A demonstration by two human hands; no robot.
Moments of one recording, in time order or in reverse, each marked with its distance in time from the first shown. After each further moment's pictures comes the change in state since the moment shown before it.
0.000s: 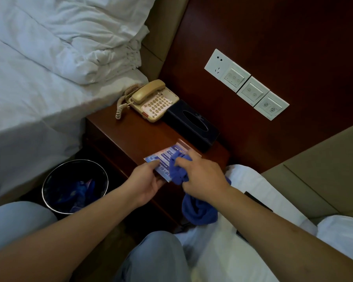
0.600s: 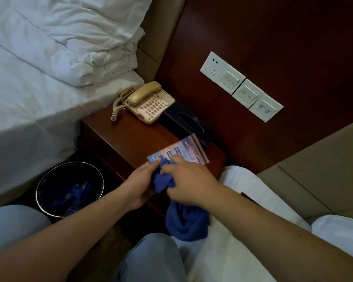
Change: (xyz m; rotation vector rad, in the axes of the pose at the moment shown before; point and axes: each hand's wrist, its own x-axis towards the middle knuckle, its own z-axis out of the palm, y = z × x) left_hand -0.007 0.001 0.001 0.239 -0.162 0.073; right_hand -0.002 -0.023 -0.023 0.099 -0.074 -0.106
